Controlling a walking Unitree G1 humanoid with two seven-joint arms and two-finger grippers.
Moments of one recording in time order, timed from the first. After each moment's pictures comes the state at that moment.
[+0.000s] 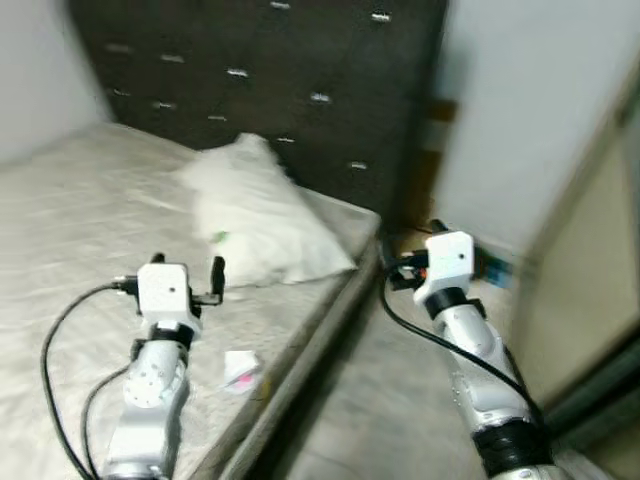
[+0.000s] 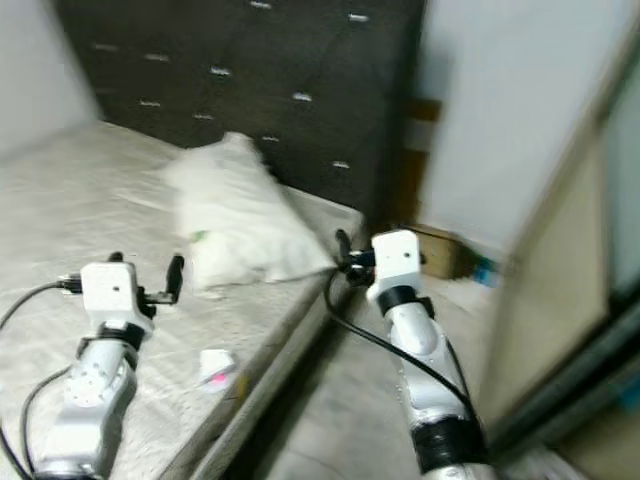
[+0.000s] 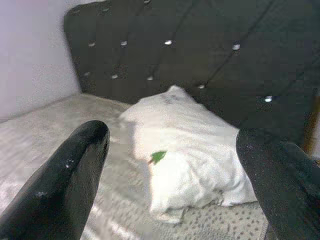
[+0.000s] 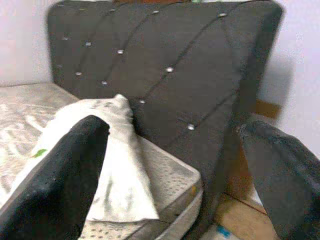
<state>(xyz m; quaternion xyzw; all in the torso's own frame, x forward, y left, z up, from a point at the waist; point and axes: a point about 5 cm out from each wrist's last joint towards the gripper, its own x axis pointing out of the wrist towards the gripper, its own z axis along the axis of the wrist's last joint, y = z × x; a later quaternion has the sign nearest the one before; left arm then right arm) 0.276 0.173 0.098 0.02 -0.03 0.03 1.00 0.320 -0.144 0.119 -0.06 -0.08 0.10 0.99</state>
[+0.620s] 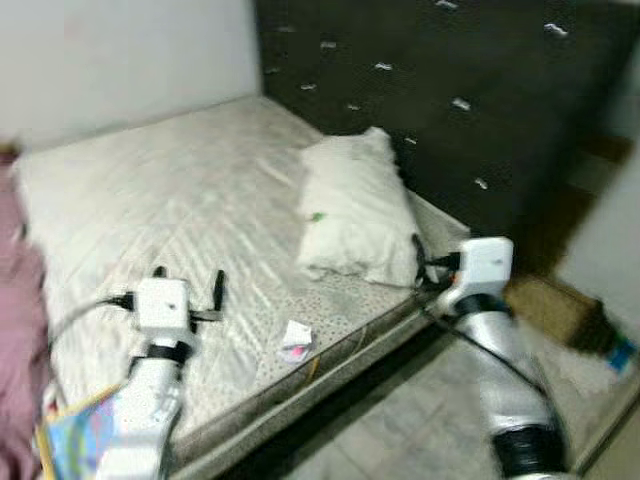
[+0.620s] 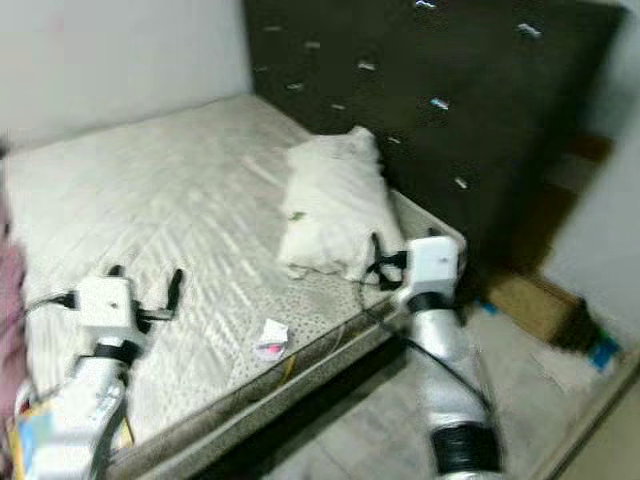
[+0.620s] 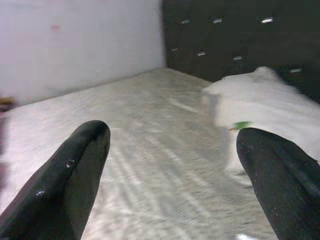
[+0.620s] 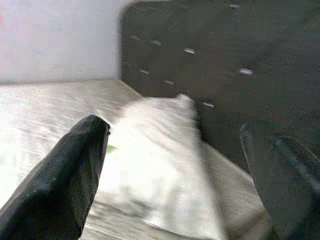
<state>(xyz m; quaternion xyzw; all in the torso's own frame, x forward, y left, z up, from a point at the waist) 0.256 0.186 0.099 0.05 -0.01 0.03 1.00 0.319 -0.156 0.115 -0.03 -0.06 0.06 1.00</state>
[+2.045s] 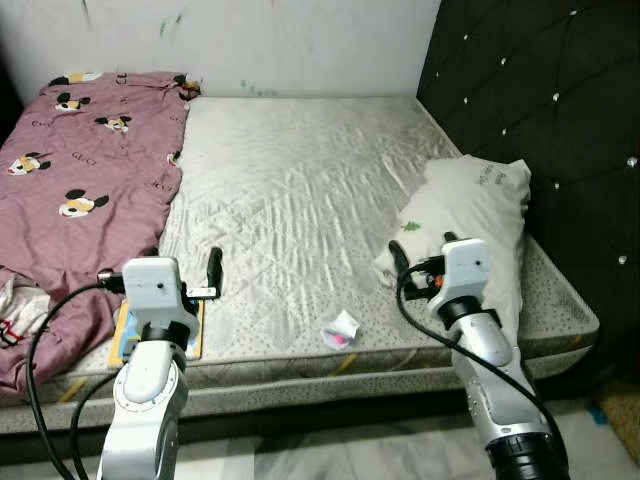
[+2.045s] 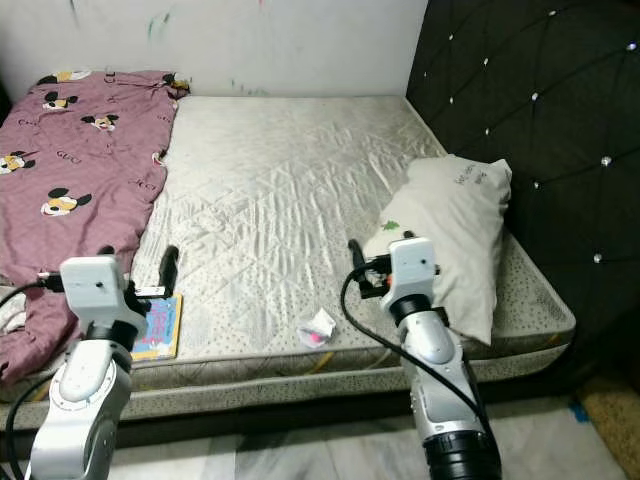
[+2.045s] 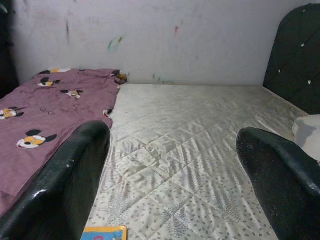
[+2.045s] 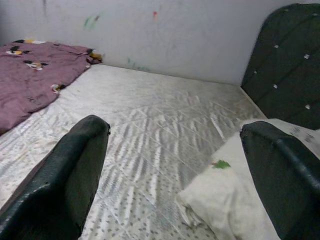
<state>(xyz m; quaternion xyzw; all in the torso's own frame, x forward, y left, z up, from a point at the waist) 0.262 0.176 0.125 0.00 -0.04 0.03 1.00 0.309 -0.151 0.114 -0.04 -0.03 0.09 0.99</state>
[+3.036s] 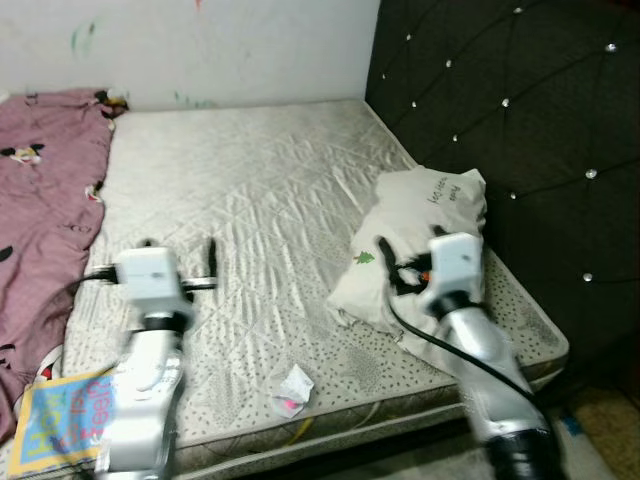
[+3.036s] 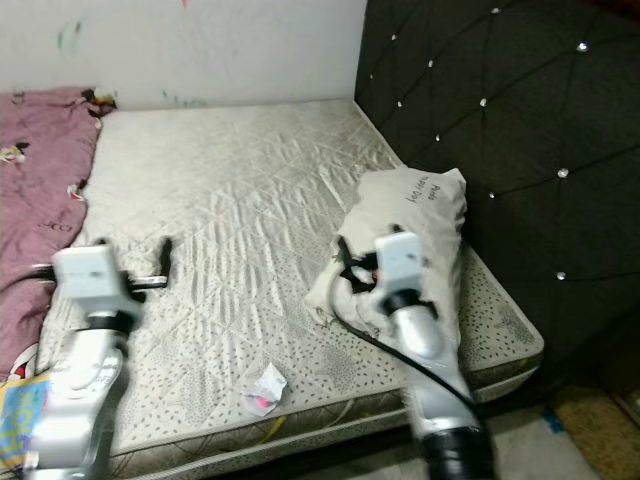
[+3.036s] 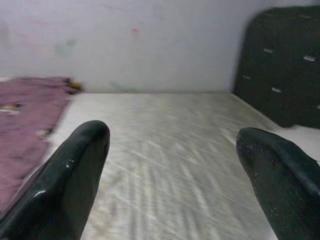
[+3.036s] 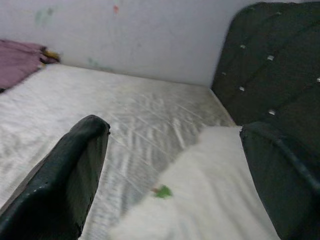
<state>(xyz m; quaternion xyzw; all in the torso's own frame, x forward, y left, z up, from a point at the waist) 0.270 0.168 0.133 -0.01 -0.05 0.03 1.00 0.310 -0.147 0.120 -0.05 -0.05 0.11 0.99</state>
